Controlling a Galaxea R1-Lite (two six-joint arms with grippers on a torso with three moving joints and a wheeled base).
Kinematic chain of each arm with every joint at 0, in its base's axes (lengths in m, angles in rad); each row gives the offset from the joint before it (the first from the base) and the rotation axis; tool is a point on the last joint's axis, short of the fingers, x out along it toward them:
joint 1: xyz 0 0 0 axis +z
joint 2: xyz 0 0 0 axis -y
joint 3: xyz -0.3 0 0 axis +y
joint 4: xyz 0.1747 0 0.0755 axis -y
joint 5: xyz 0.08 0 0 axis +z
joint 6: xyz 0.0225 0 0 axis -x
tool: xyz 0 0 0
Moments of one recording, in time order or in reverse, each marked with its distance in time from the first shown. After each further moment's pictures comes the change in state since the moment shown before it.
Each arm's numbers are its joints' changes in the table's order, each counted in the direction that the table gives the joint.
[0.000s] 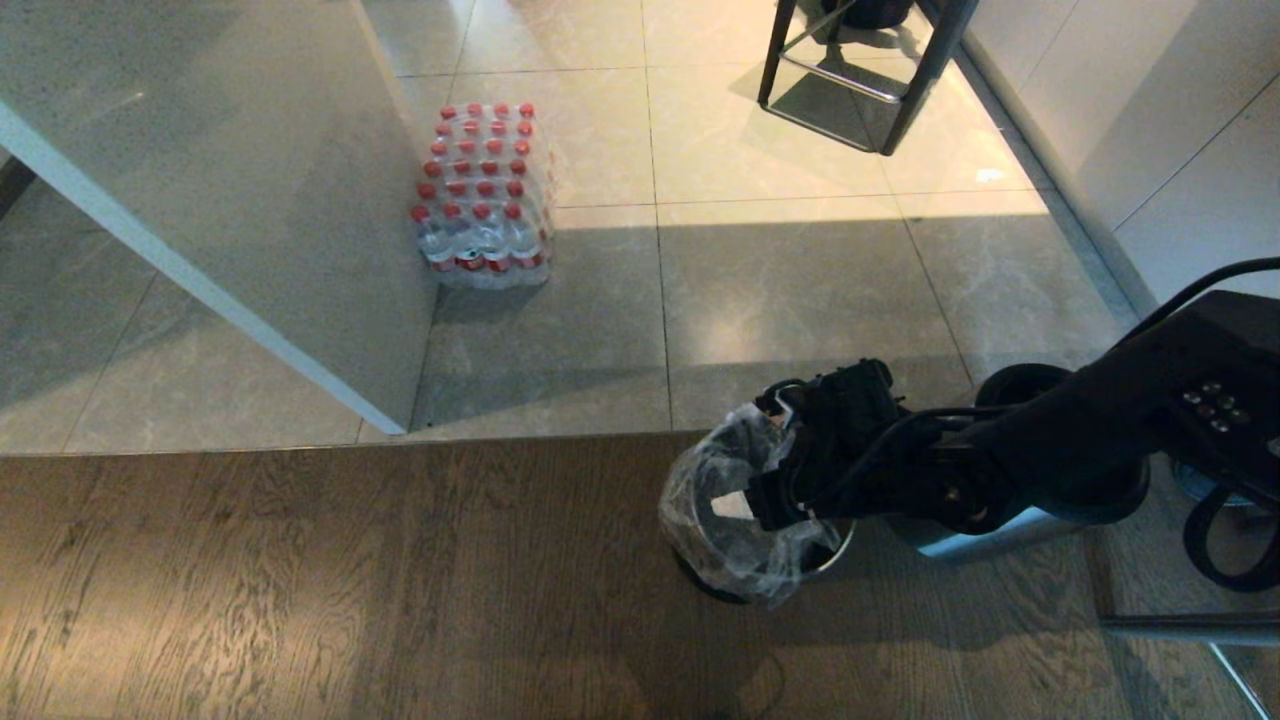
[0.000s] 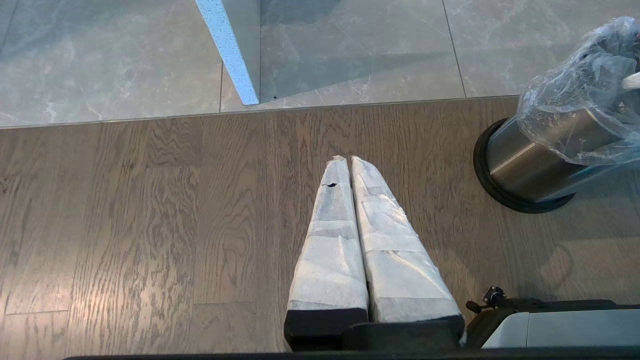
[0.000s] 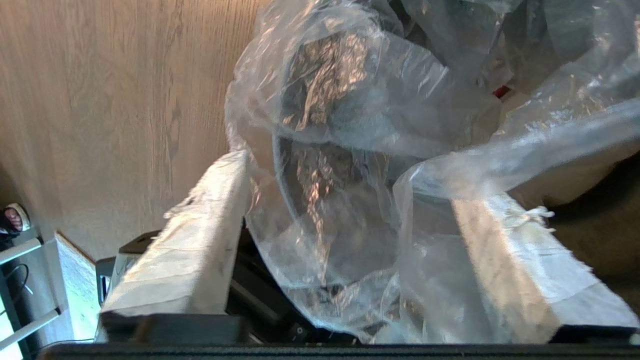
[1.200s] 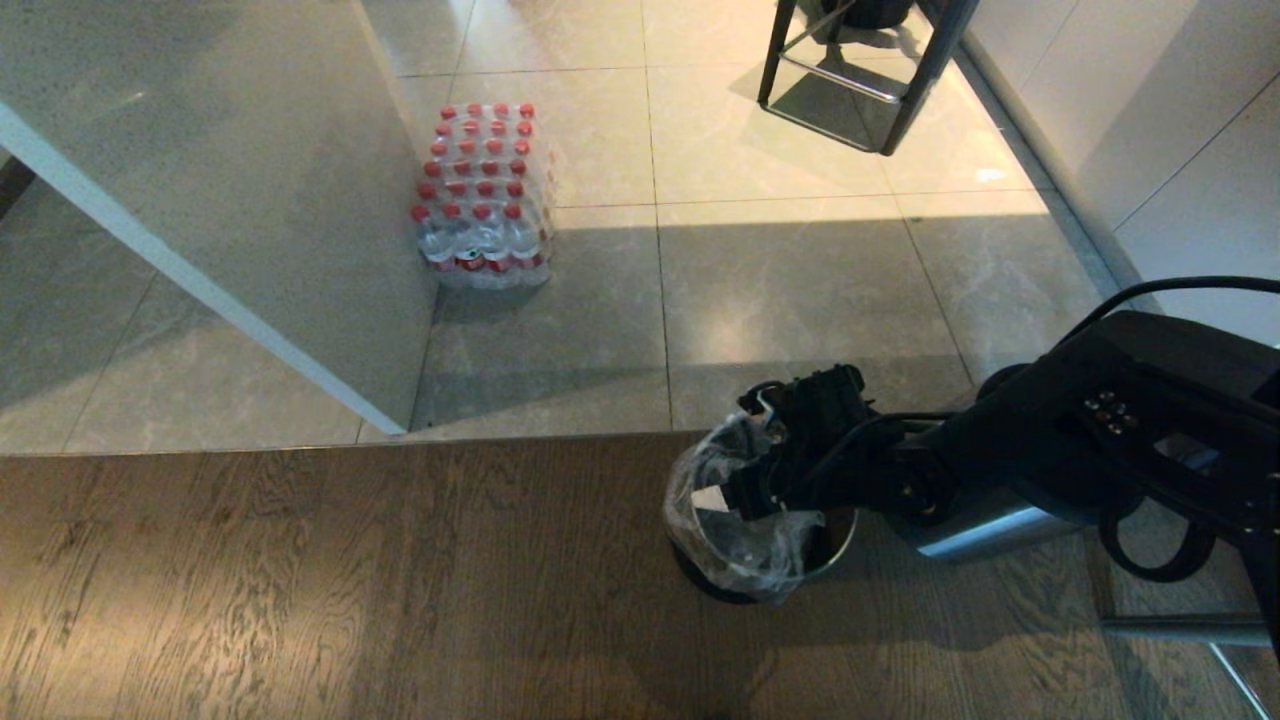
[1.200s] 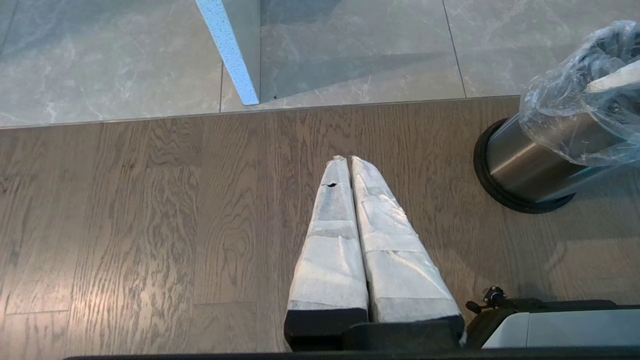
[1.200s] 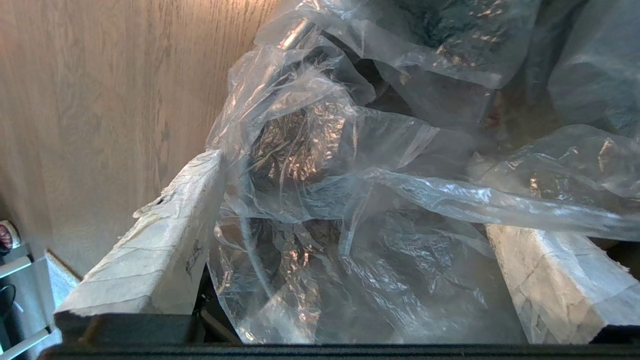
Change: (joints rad) left arm 0.000 0.000 0.000 0.000 0.000 0.000; right arm -0.010 -0.117 -0.107 0.039 -0.001 0.001
